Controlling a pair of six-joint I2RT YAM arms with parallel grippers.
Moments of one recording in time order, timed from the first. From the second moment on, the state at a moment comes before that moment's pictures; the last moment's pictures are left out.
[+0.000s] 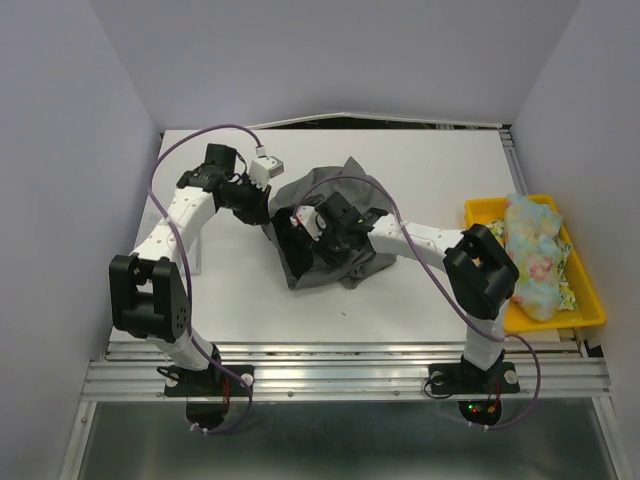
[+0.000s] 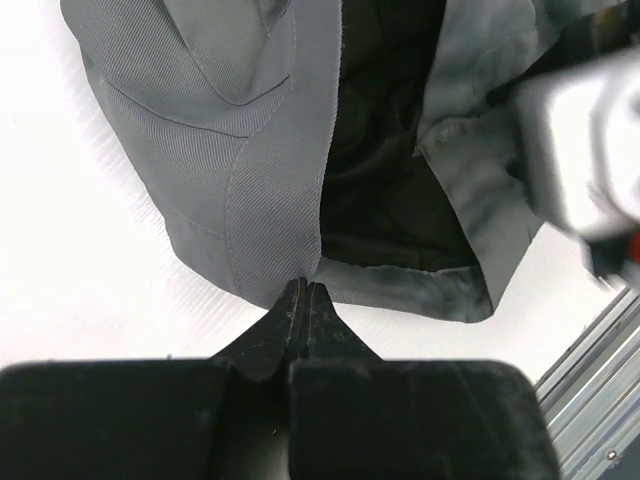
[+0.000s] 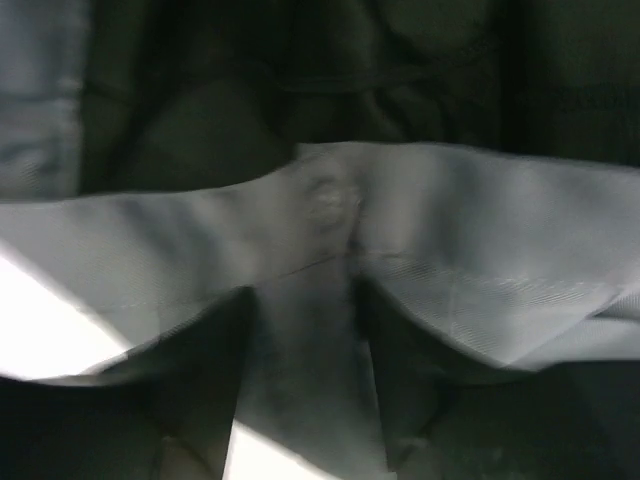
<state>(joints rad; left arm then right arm) -0.18 1.58 1.31 -0.75 0.54 0.41 0.81 1.88 1.37 -0.47 -0.12 -0.28</state>
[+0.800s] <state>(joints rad) -0.16 1.46 1.35 -0.77 0.48 0.42 0.30 1.43 1.45 -0.37 -0.31 -0.12</state>
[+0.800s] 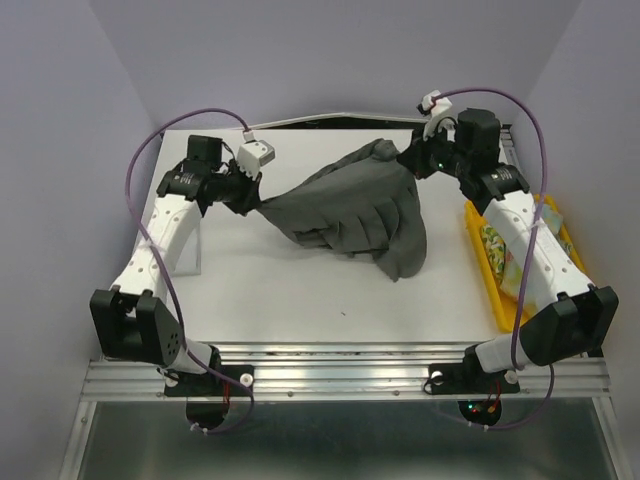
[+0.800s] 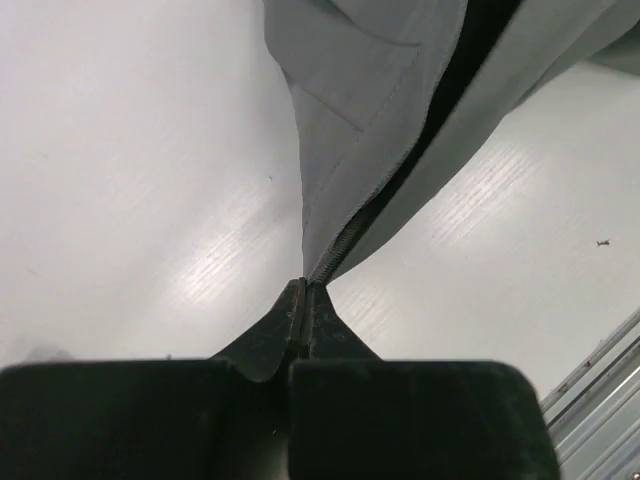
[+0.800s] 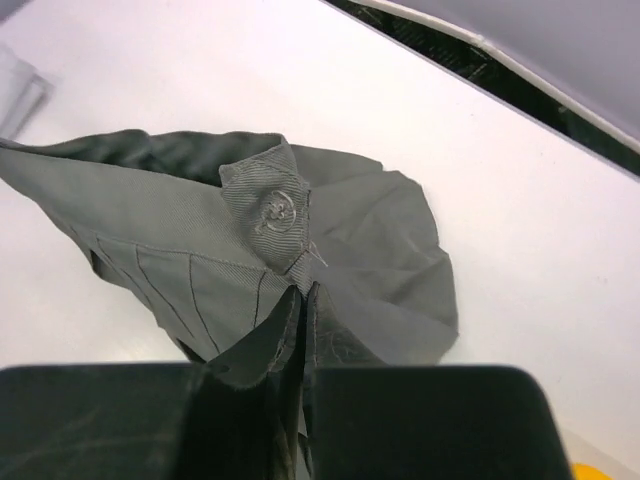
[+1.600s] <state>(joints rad) -0.16 1.73 1.91 -0.67 0.32 0.34 0.12 1.81 1.84 -0.14 -0.48 0.12</state>
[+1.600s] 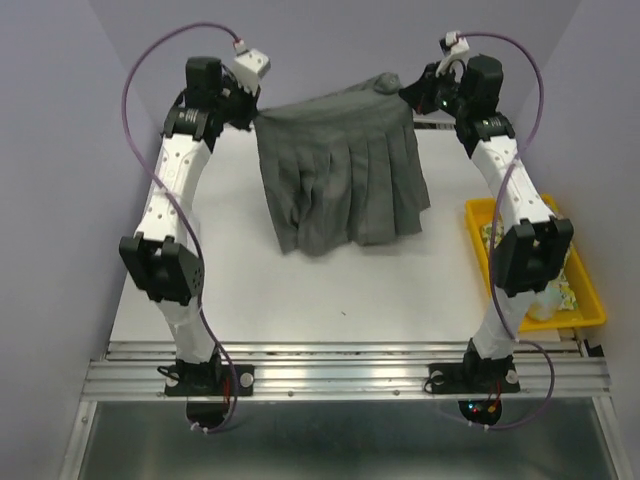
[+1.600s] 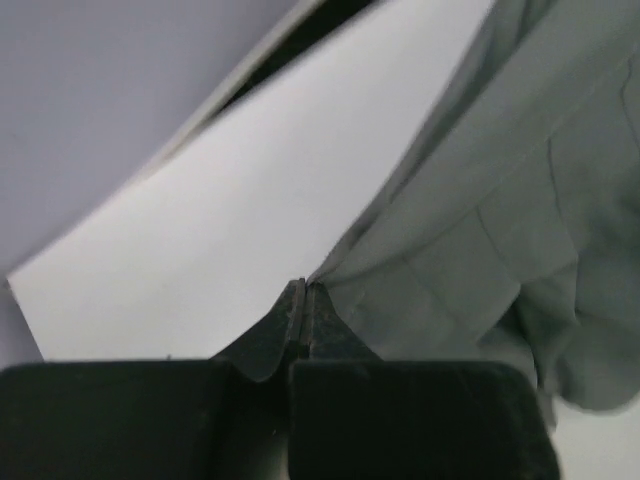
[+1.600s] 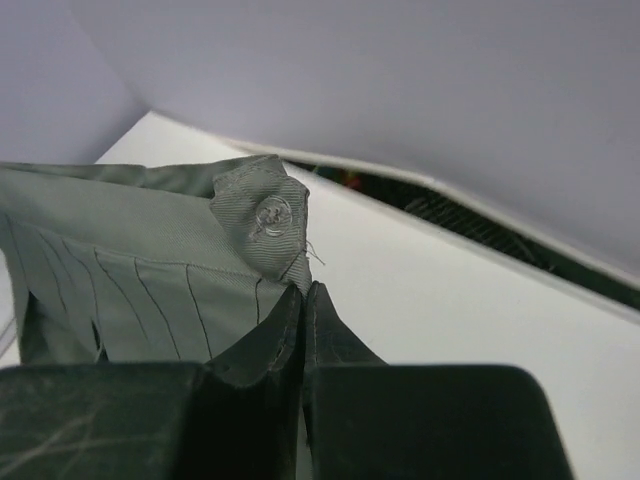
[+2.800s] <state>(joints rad) -0.16 1.42 1.69 -0.37 0.31 0.24 0.10 1.61 1.70 0.08 -0.58 0.17</state>
